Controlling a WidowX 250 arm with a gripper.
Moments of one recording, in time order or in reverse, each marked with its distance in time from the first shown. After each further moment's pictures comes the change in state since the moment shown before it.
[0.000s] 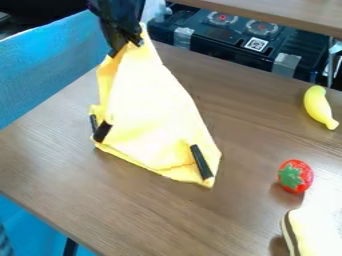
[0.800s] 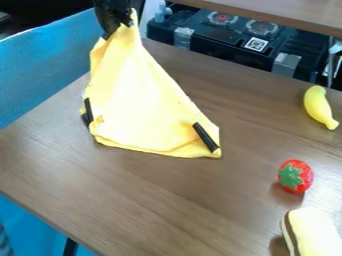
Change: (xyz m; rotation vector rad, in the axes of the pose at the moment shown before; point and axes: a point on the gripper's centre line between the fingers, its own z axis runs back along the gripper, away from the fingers) arm 0.028 0.049 -0.032 -0.013 0.035 -0.001
